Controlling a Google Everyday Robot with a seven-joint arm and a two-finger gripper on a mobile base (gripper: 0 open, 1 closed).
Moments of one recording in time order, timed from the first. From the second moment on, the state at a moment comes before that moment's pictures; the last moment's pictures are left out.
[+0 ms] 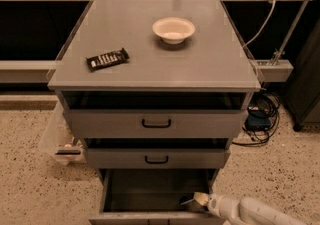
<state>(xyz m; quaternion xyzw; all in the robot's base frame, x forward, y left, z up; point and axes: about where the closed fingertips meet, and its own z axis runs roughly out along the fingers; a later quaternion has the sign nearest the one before) 0.490 -0.187 0.249 0.07 0.90 0.34 0.27</state>
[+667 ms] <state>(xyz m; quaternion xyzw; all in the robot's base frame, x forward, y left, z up) 0.490 -0.183 0.203 0.09 0.91 0.33 0.24</state>
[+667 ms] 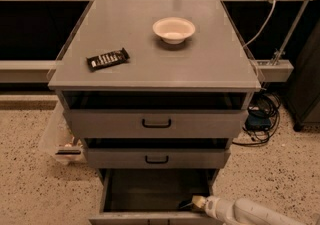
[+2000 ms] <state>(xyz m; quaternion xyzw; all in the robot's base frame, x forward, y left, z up) 0.490 -0.183 0.203 0.09 0.91 0.33 0.24</state>
